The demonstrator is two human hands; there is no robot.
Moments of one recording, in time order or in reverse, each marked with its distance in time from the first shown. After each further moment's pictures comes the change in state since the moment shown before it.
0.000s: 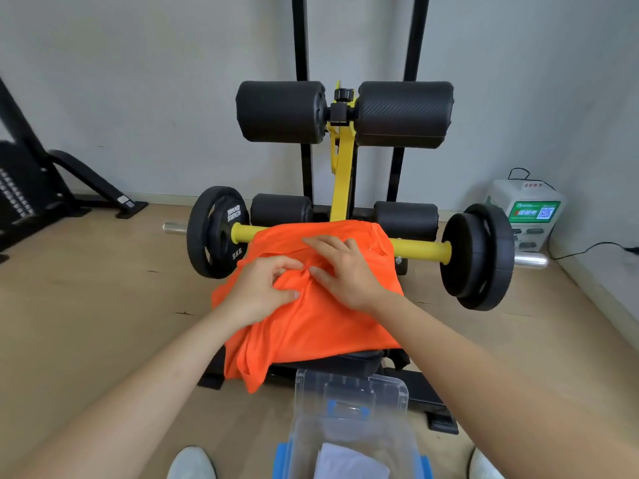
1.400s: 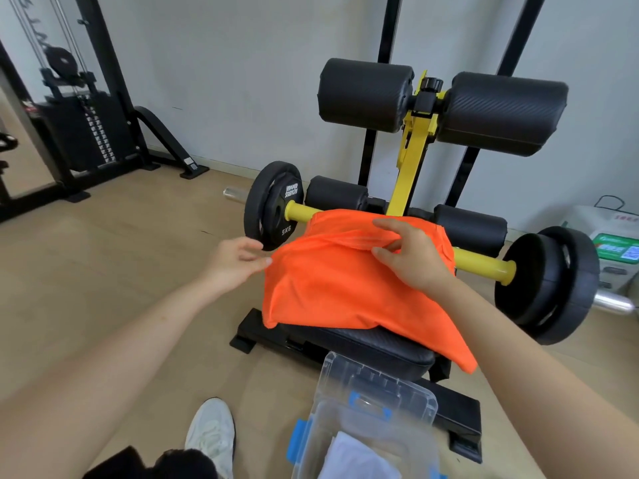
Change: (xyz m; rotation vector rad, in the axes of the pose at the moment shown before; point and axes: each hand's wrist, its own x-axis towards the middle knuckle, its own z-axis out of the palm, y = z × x) left_hand -0.036 -0.086 -0.071 -0.117 0.280 -0.424; right_hand 0.023 -0.006 -0.016 0.200 -0.027 0.150
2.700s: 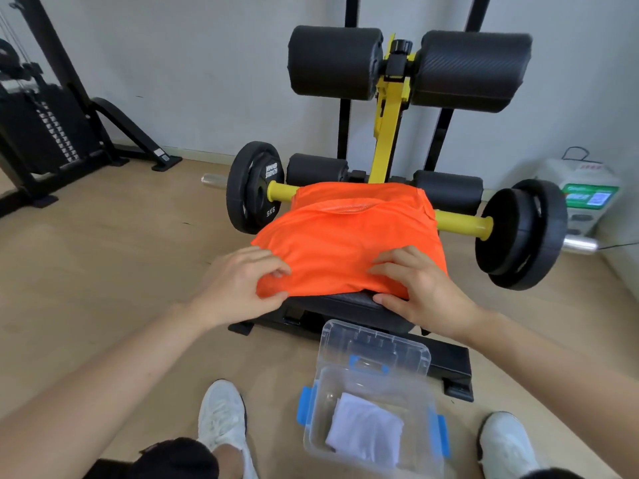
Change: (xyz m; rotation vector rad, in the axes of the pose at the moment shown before) left_hand -0.067 -0.007 0.006 0.560 -0.093 0.855; right_hand -0.113 0.023 -0.001 -0.350 -0.119 -0.392
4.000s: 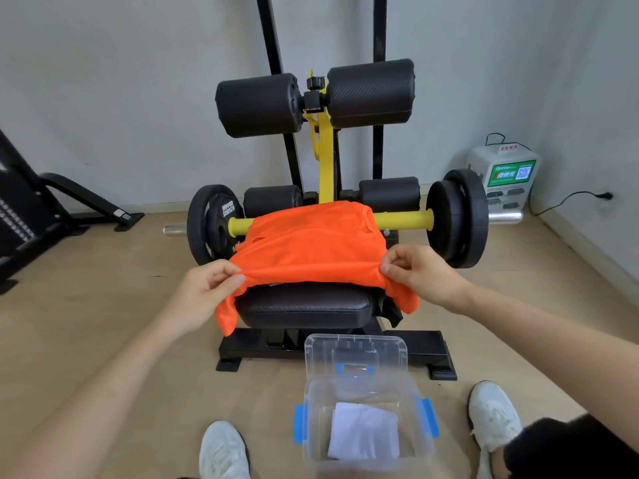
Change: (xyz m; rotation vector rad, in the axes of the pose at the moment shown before) left_hand 0.029 0.026 -0.032 -0.594 -0.104 -0.322; right_hand -0.053 0.013 -0.057 0.677 0.145 0.586
